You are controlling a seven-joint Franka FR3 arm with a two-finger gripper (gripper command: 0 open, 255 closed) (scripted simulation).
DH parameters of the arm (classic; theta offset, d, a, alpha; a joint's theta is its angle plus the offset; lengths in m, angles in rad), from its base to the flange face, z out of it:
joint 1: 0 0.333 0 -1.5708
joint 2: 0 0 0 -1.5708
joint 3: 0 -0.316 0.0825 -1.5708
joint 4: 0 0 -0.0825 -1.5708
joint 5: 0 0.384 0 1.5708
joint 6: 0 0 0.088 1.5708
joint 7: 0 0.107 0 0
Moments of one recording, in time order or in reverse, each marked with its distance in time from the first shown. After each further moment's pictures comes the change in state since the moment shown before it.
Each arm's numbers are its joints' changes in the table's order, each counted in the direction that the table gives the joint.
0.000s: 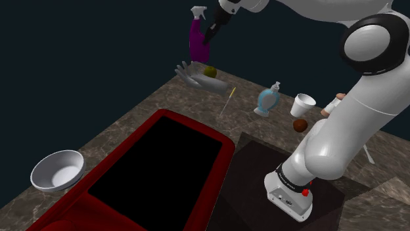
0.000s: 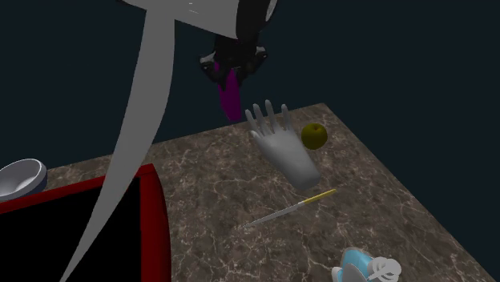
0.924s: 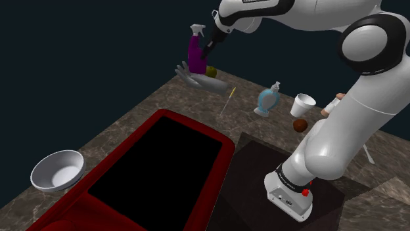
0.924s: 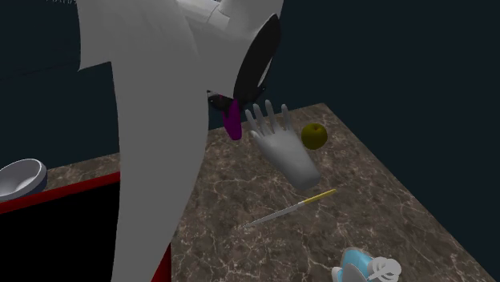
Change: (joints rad) arm 0.003 0.012 -0.005 -0.172 0.033 0.179 -0.050
